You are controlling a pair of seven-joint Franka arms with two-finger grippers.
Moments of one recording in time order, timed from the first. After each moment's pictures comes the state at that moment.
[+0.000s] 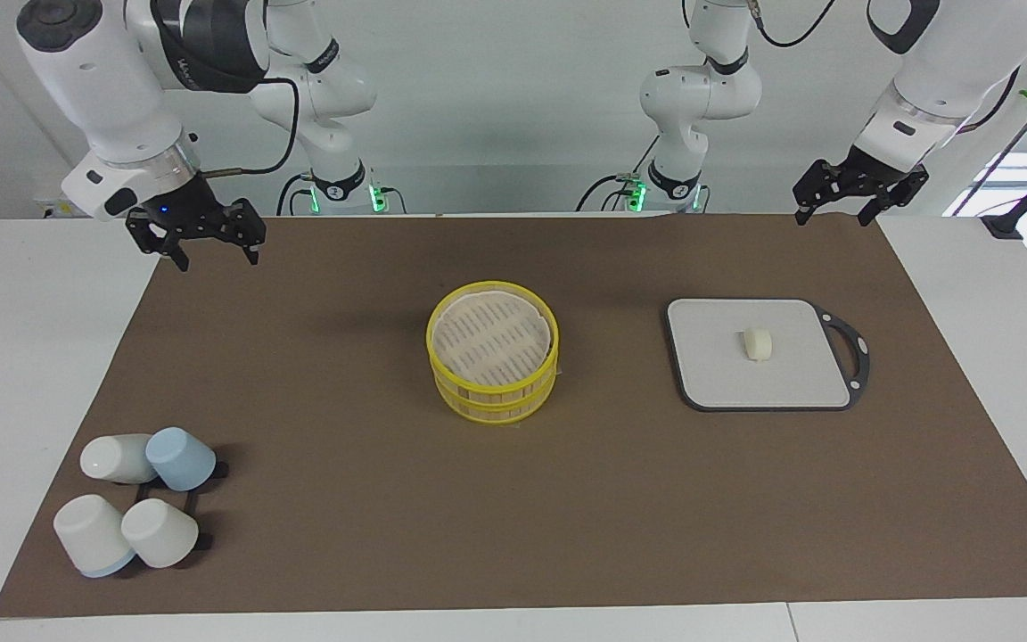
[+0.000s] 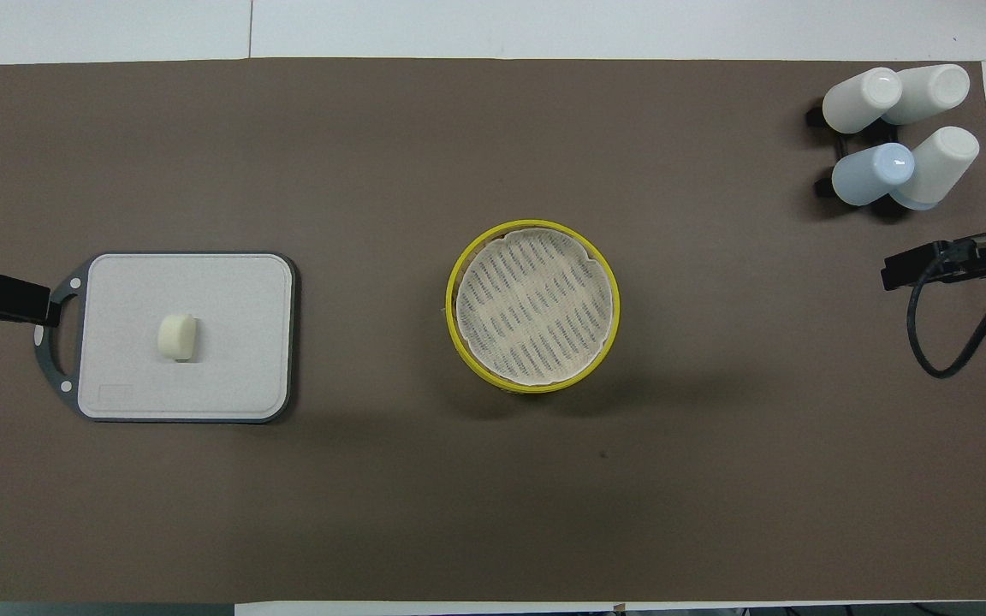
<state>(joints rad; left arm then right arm) -0.05 -0.09 0.03 -1.66 -0.01 1.50 0.08 0.15 -0.04 -0.17 -1.72 -0.02 1.65 -0.12</state>
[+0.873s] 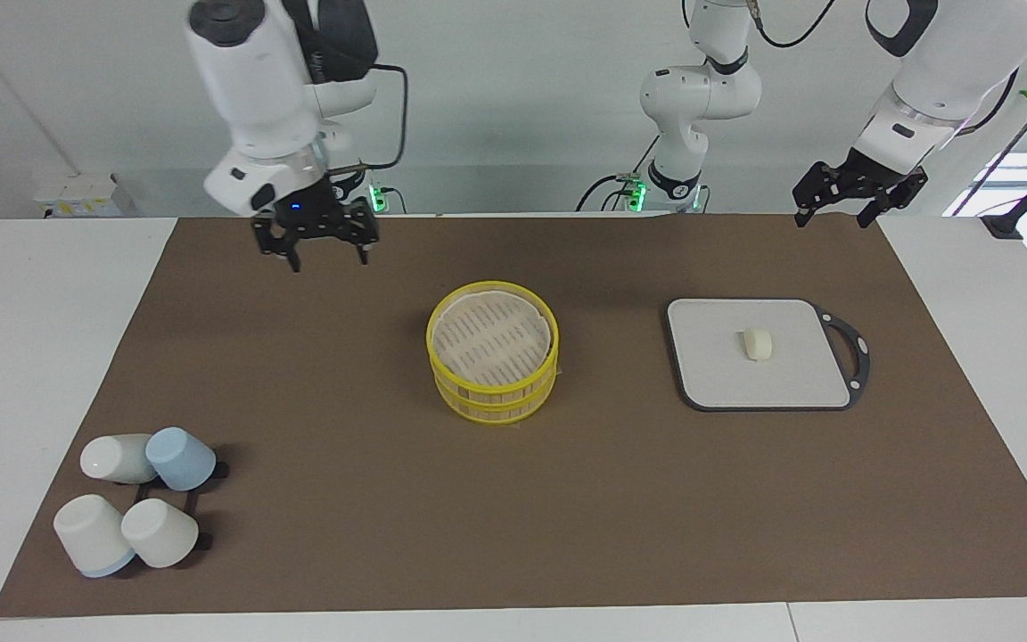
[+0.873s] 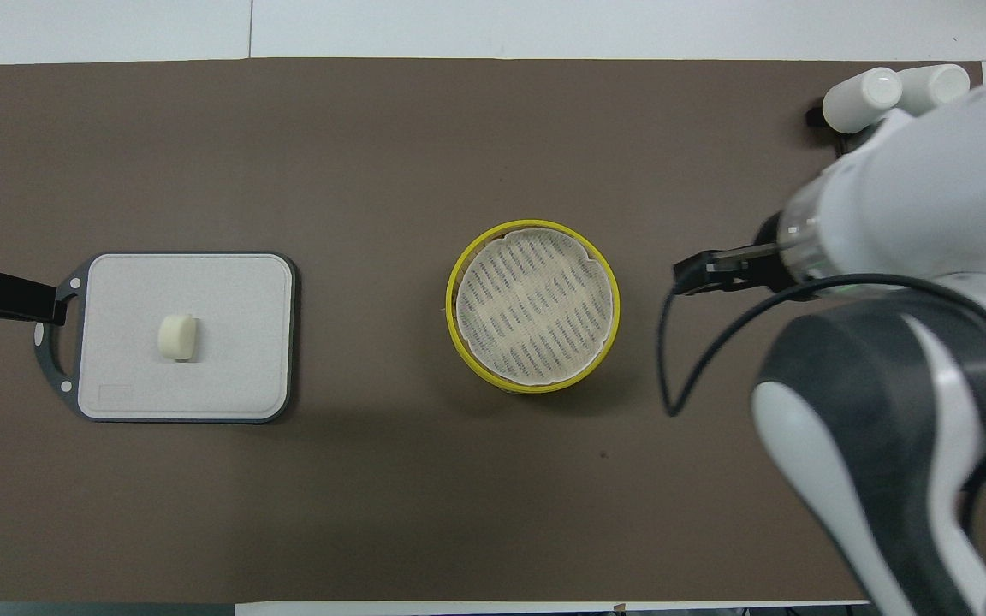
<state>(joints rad) -0.05 -0.11 0.04 -1.75 -0.01 1.59 0.08 0.50 0.07 -0.12 -1.64 0.03 1.73 0.29</state>
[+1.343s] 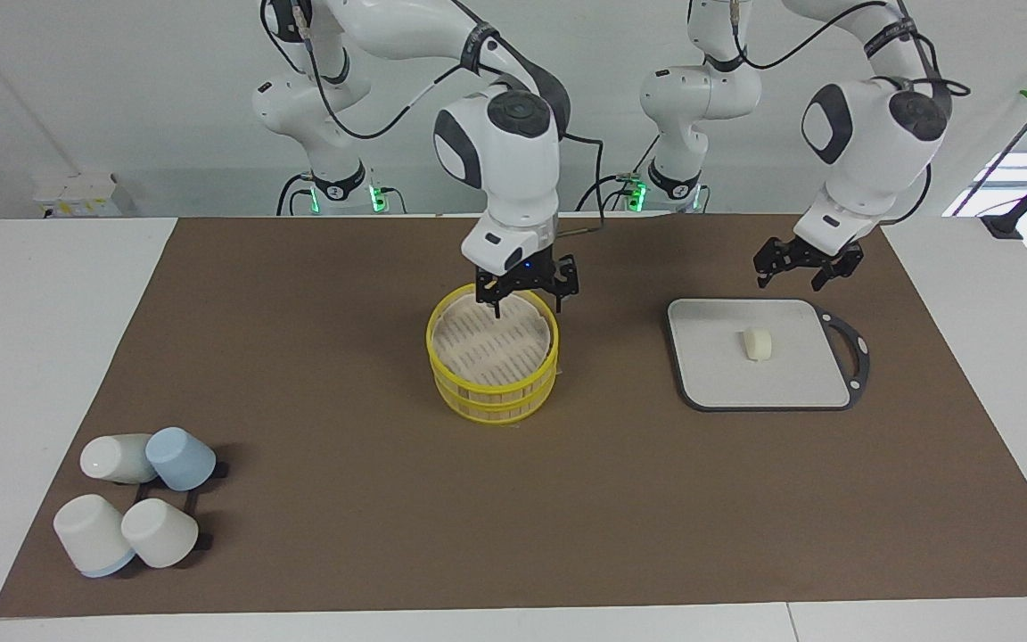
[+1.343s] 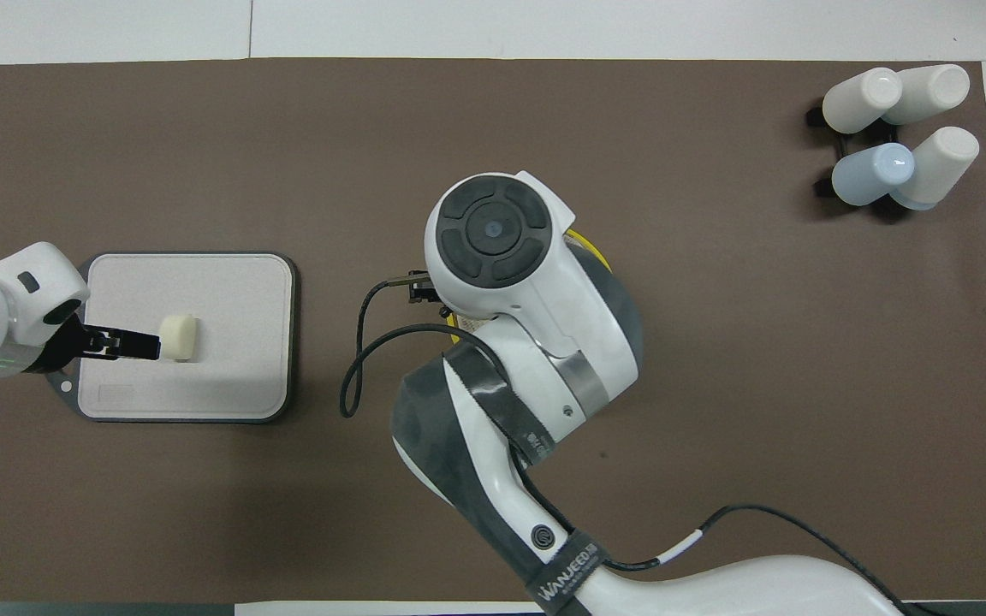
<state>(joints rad) -0.03 -0.13 0.05 -2.26 -0.01 2.11 0.18 0.76 0.43 -0.12 -1.46 0.06 1.97 0.58</state>
